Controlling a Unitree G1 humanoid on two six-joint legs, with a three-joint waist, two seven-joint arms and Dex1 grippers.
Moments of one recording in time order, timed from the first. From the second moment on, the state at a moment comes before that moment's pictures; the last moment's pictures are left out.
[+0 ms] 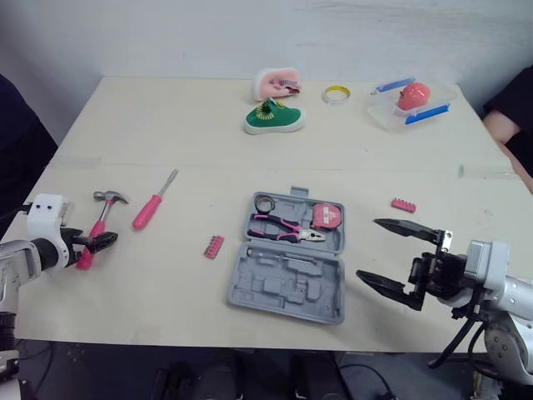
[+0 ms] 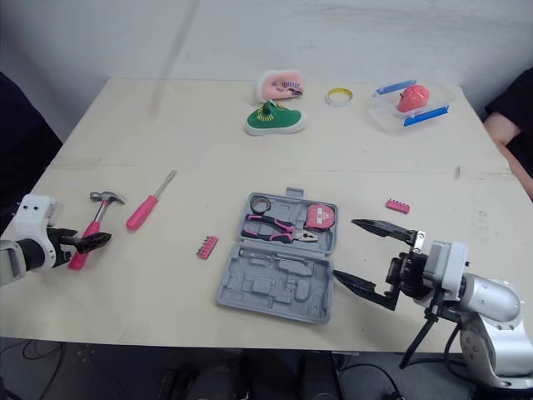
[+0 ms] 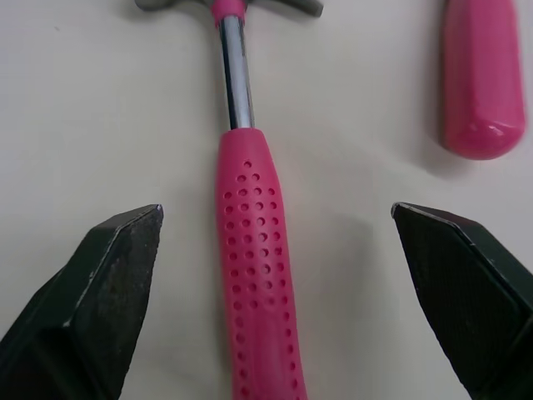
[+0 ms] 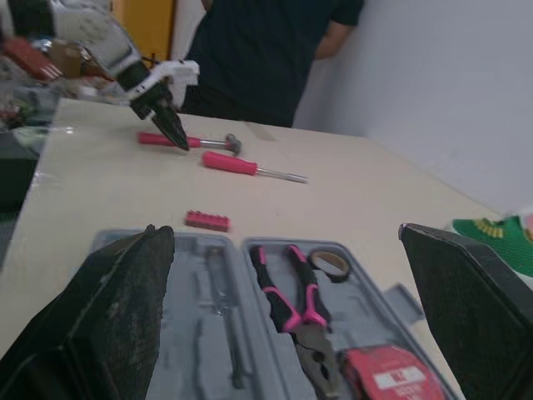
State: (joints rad) left arm -0.31 0.92 0.33 0.26 -0.37 0.88 -0.52; right arm 0.05 -0.66 -0.24 -0.31 0.67 -0.13 1.19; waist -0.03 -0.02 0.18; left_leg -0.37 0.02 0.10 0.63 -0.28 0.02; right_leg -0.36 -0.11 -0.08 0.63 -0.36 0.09
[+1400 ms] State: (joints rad) left arm -0.44 0.86 0.23 0.03 -0.40 0.28 -0.99; right arm 0.06 -0.67 -0.25 -0.15 0.61 -0.23 1.29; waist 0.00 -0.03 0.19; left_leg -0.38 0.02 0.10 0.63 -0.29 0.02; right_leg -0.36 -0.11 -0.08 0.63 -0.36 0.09
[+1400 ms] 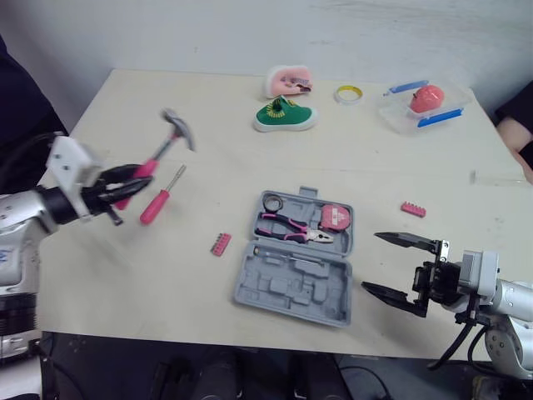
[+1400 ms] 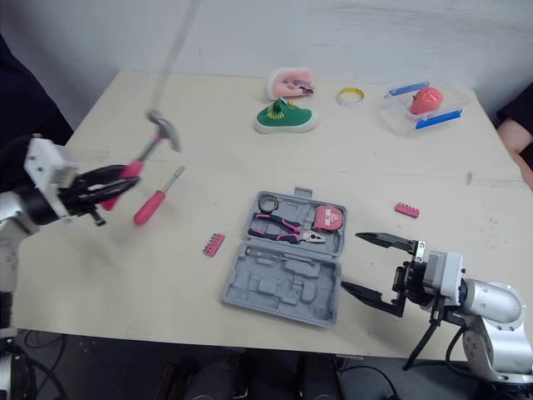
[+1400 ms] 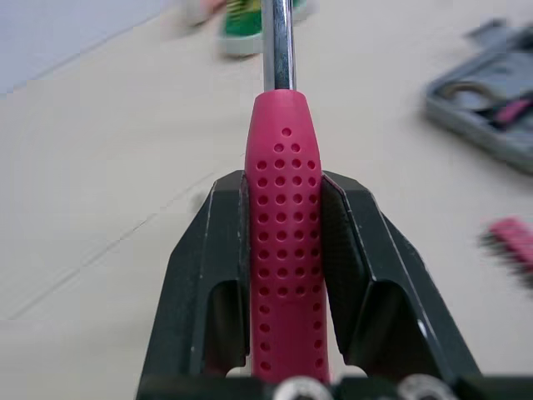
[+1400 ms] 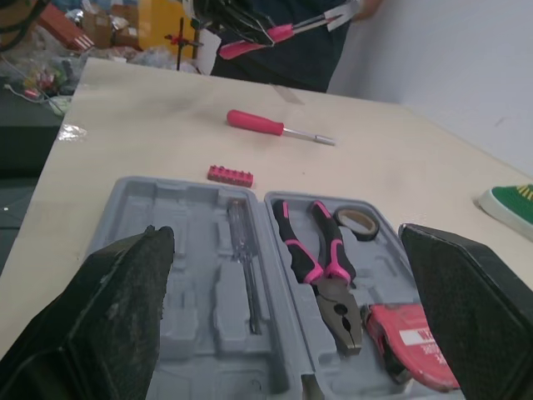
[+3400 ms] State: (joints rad) left arm -0.87 0.48 -0.67 -0.08 0.07 0.65 -1.19; right arm 0.40 -0.65 -0.43 -0.23 0.57 -0.30 1.23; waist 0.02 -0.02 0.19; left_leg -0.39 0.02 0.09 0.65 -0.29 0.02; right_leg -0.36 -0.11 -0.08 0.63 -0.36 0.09
